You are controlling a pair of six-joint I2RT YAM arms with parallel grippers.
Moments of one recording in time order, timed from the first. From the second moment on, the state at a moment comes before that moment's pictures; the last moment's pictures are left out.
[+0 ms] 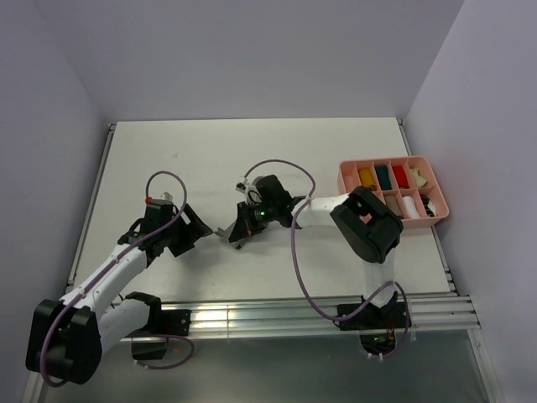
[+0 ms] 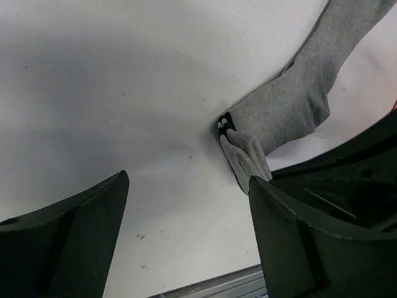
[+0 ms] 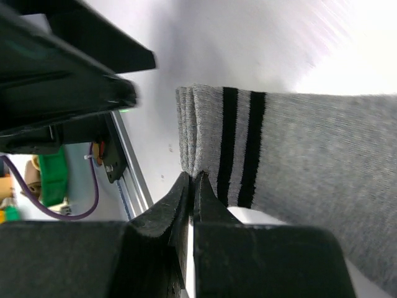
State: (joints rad) left arm -0.27 1.01 0.48 -0.34 0.16 -0.86; right arm 0.76 1.91 1.04 0.20 -0.70 0.57
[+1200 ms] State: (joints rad) left arm -0.46 1.44 0.61 -0.09 0.14 -0.91; right arm 0.62 2.04 0.90 0.43 -0.84 0.78
